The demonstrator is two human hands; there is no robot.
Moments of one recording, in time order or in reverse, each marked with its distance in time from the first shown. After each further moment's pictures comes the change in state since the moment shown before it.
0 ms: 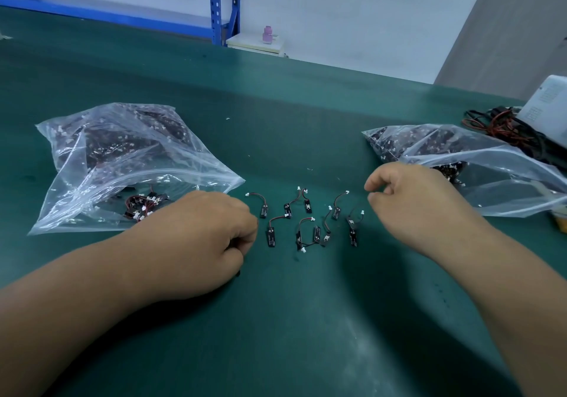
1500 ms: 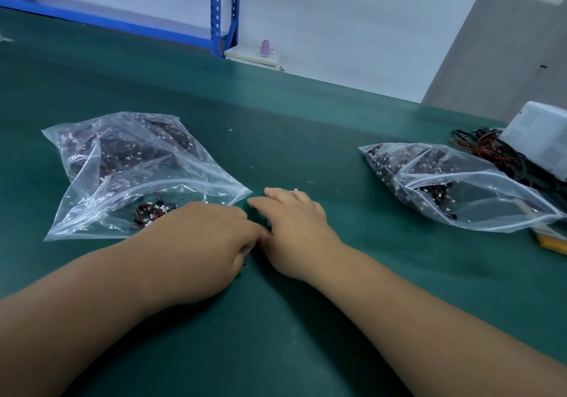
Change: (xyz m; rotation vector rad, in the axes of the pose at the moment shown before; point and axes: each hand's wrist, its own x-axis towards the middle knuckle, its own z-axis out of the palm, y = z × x) left_hand 0.002 -0.005 0.002 0.223 -0.048 -0.070; right_hand -0.005 -0.090 0.092 -0.081 -0.188 -0.414
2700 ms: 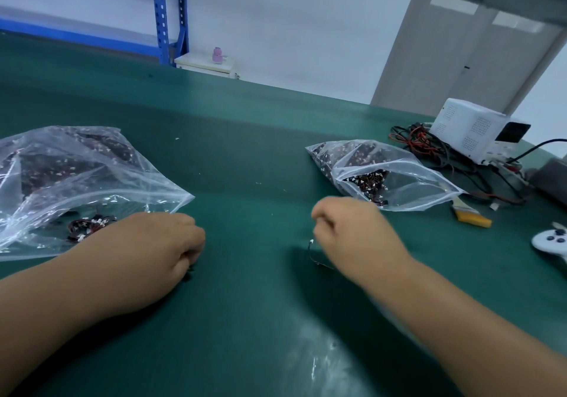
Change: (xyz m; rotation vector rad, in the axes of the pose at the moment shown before) left_hand 0.002 -0.009 0.012 -0.047 0.050 0.050; right_hand -0.091 0.075 -0.072 -0.029 0.323 0.156
